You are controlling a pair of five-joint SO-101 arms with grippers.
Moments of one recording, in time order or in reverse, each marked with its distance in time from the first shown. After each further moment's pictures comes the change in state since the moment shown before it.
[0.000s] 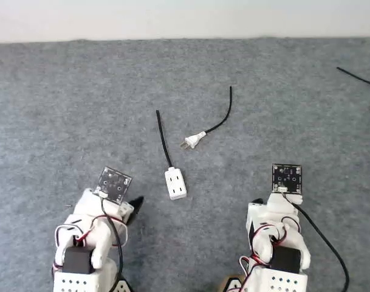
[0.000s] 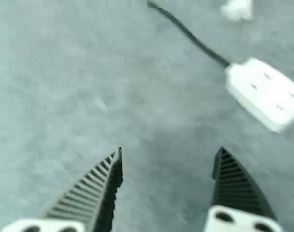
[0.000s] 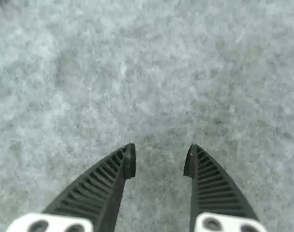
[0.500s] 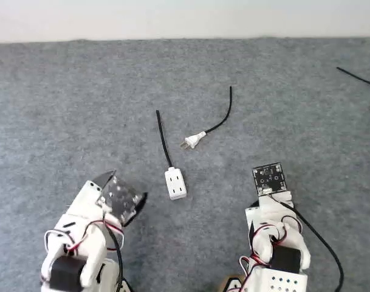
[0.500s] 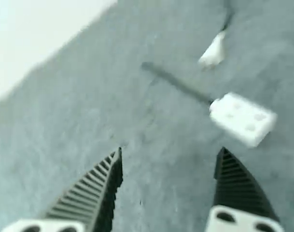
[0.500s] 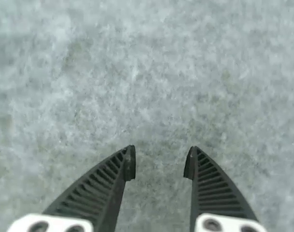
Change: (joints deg) left arm 6.2 0.0 -16.4 7.8 -8.8; right arm 0.0 0.0 0.0 0.8 16.9
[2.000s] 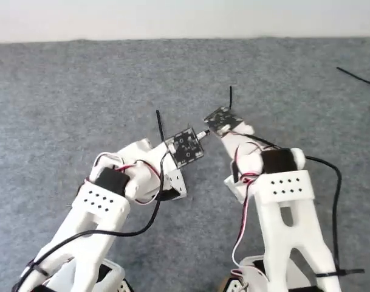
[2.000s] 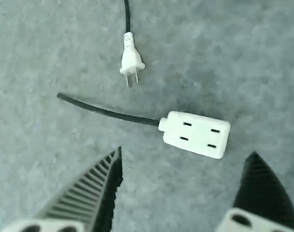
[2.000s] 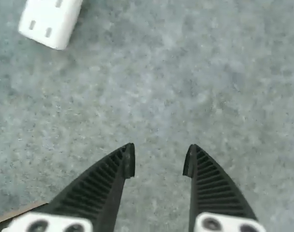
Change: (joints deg) left arm 14.2 71.1 -30.5 -18.0 -11.7; right arm -16.3 71.4 -60.8 14.9 9.6
